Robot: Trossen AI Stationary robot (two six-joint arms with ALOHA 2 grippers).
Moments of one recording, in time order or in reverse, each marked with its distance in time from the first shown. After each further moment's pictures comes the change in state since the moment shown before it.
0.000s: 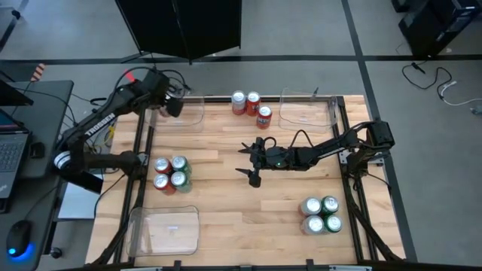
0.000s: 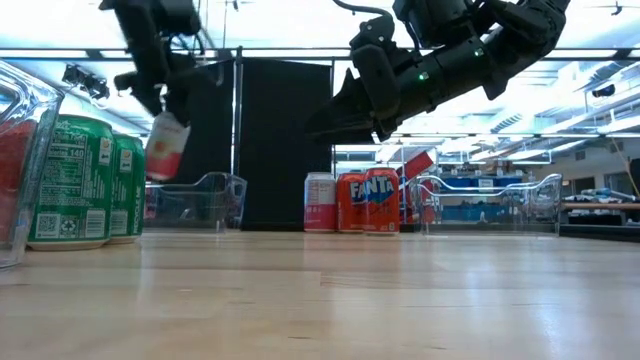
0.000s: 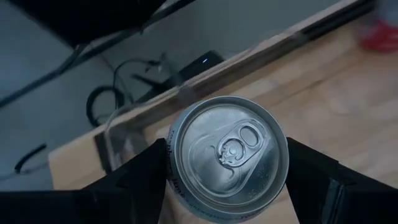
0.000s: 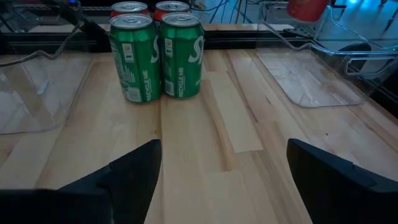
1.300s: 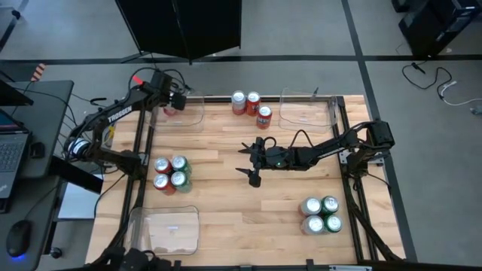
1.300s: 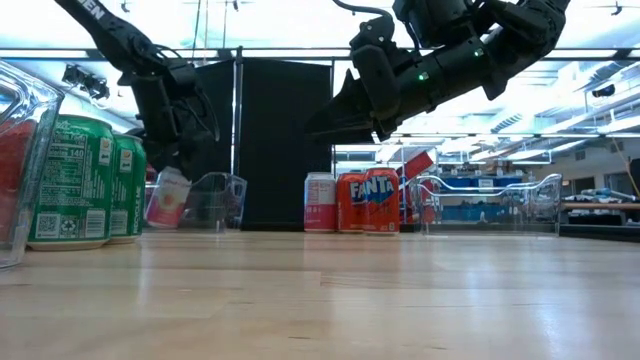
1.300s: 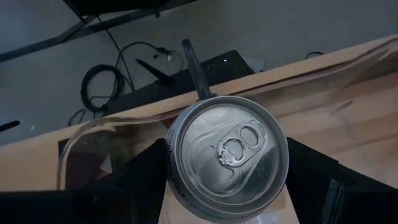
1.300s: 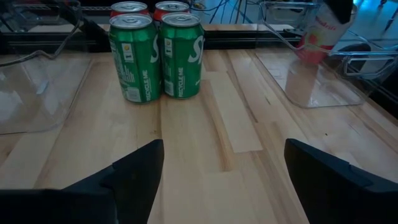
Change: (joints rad) left arm 0.196 0.201 -0.240 0.470 0.051 -0.010; right arm -0.001 0.000 0.000 0.001 0.000 -0.002
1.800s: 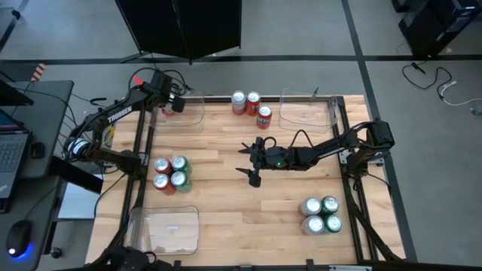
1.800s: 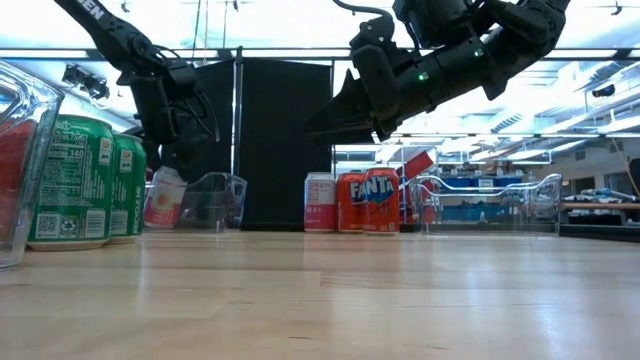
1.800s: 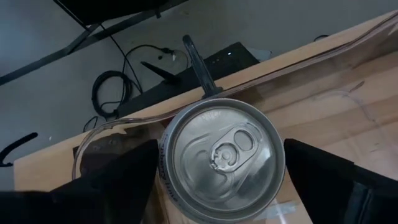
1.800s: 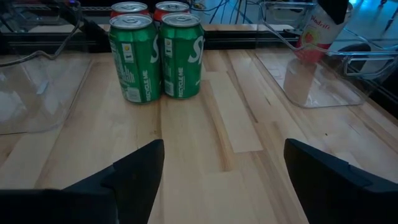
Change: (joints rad) left arm -0.001 -0.001 0.000 -0.020 -0.014 0.093; right arm 0.000 0.000 0.000 0.001 0.000 0.001
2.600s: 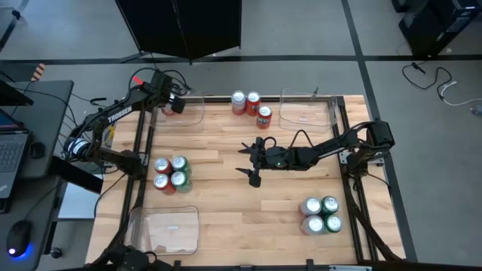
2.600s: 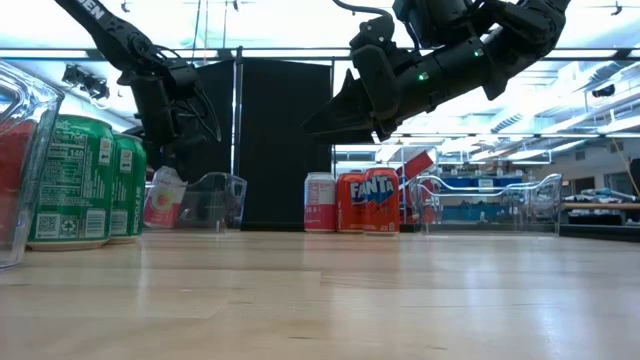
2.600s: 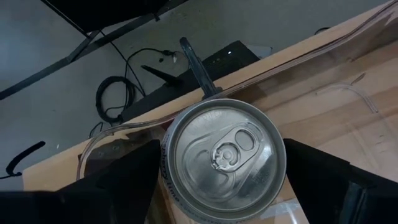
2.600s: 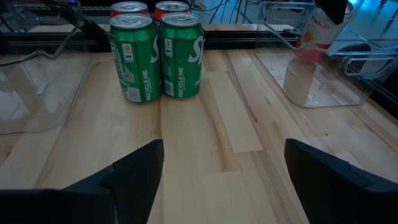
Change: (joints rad) left arm 0.000 0.000 0.007 -0.004 -0.004 0.059; right arm 0.000 0.000 0.000 0.000 0.000 -0.001
